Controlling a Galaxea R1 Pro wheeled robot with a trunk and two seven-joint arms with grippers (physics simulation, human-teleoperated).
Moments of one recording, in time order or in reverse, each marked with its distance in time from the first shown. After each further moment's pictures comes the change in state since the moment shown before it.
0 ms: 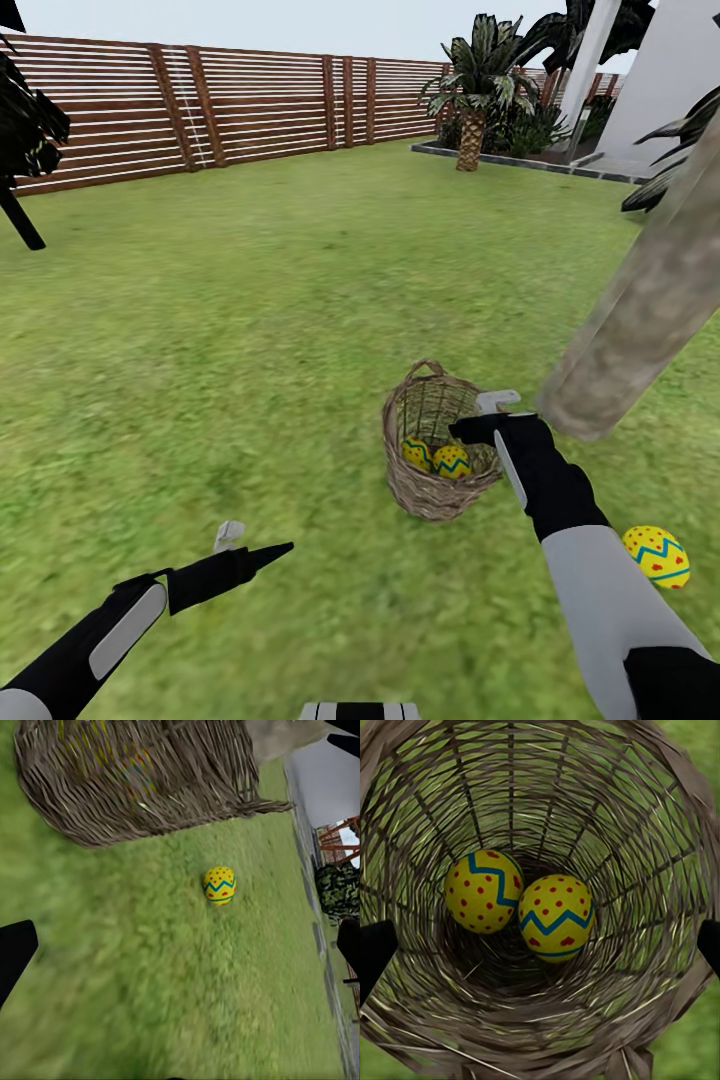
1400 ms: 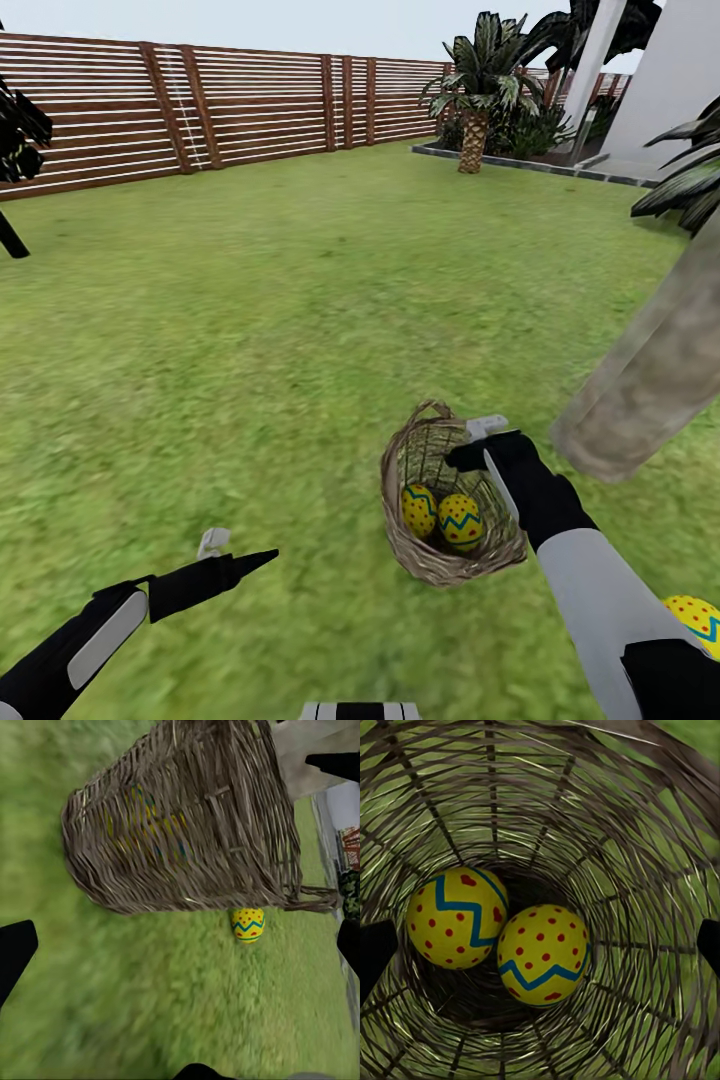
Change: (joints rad) left arm 0.020 0.050 0.008 0.001 -0.003 0.000 0.007; right arm 0.003 -0.010 0.075 0.143 0.002 0.031 0.007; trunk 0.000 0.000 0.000
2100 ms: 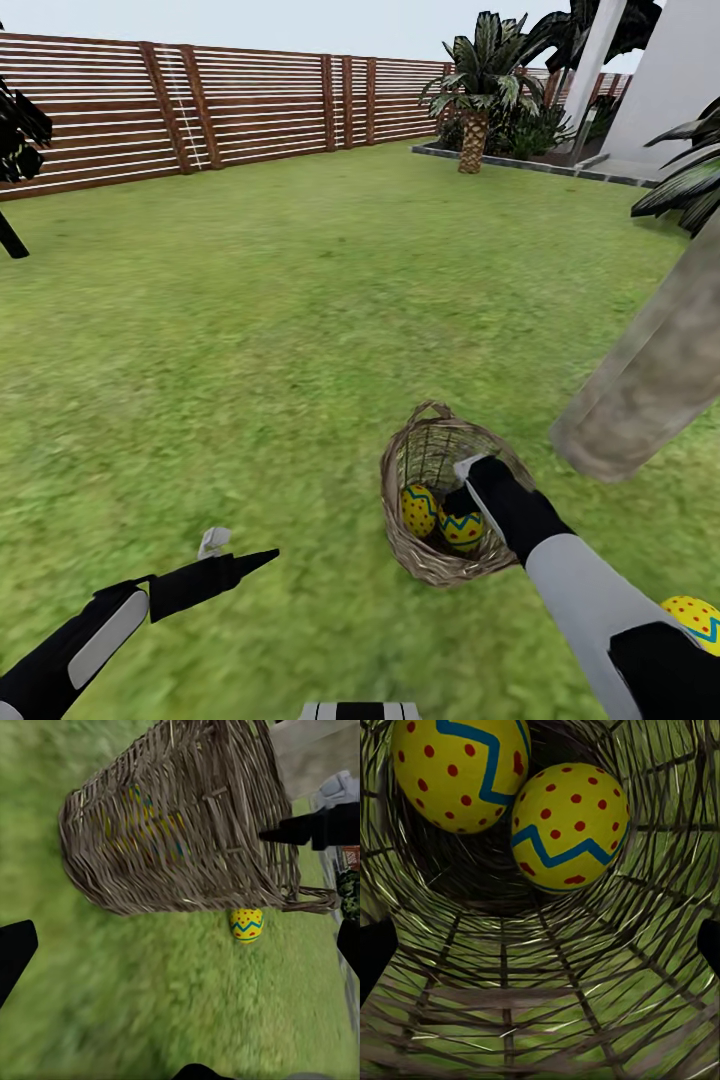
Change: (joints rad) left arm 0.000 -0.001 0.000 -0.003 0.000 0.002 0.000; right arm -0.010 0.005 0.164 0.228 -0.006 0.085 0.008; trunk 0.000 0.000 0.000
